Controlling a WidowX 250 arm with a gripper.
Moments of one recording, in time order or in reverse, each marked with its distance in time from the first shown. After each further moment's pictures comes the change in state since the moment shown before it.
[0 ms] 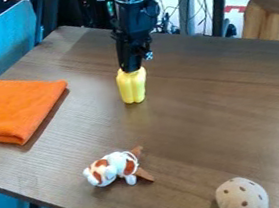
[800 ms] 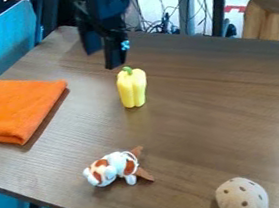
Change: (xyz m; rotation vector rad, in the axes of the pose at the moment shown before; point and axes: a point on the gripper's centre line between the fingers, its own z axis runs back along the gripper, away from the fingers) arm -0.059 -0.016 0.046 0.097 -0.105 0.127
